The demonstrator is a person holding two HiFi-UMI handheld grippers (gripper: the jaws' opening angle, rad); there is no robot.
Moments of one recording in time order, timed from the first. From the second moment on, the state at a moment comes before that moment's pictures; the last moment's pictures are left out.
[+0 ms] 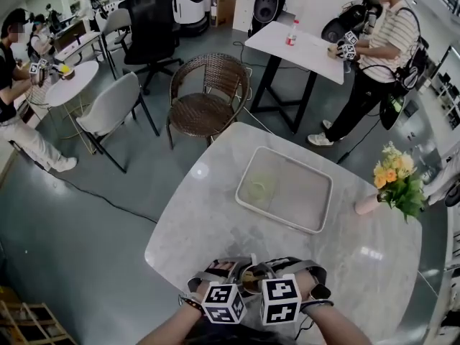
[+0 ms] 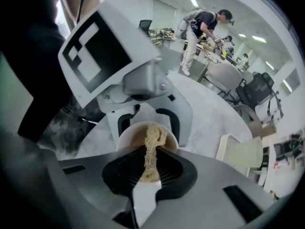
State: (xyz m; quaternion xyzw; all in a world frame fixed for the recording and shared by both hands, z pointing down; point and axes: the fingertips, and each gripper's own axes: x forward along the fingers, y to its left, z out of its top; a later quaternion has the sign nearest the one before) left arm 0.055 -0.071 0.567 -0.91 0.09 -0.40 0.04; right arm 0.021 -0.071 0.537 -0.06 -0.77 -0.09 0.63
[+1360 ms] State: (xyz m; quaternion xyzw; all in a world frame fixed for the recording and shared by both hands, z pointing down) left arm 0.061 -0.071 0.577 -0.90 -0.07 -0.42 0.07; right arm 0.026 -0.060 0.521 -0.12 -0.79 -0.01 0.59
